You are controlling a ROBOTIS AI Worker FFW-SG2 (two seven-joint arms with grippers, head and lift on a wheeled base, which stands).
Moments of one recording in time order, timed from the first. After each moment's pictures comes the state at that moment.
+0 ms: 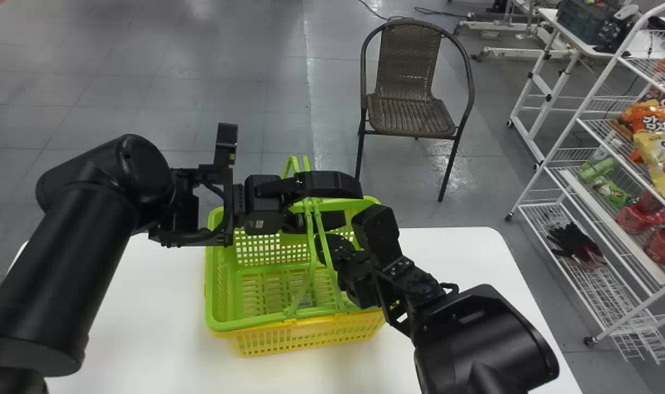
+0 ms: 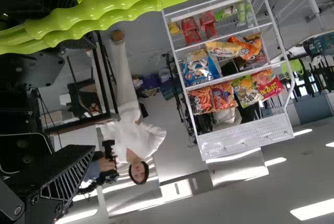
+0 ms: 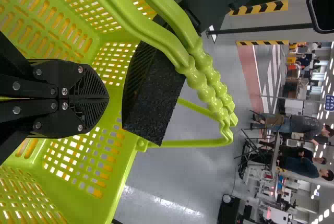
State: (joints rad) left arm -0.68 0.00 -0.08 -0.94 0.59 1.28 -0.90; right arm -0.02 -0.06 0.26 -1.63 0.20 0.47 0.35
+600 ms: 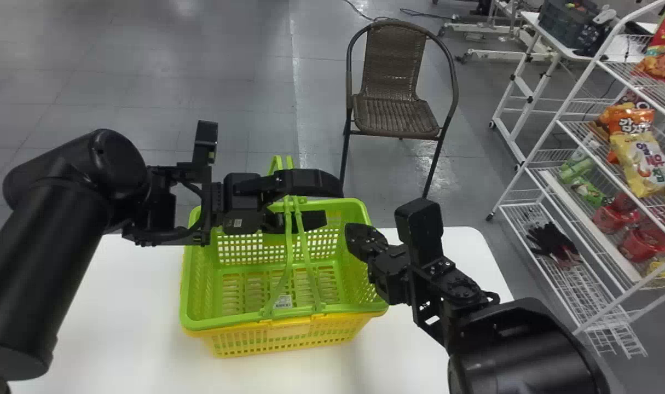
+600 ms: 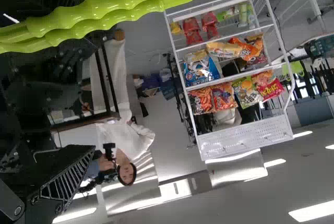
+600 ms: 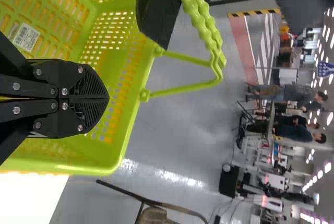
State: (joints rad) left arm -0.69 0.01 -0.08 -0.94 0.60 1.31 -0.90; right arm 0.12 -0.07 0.10 -1.86 0.18 0.53 0.36
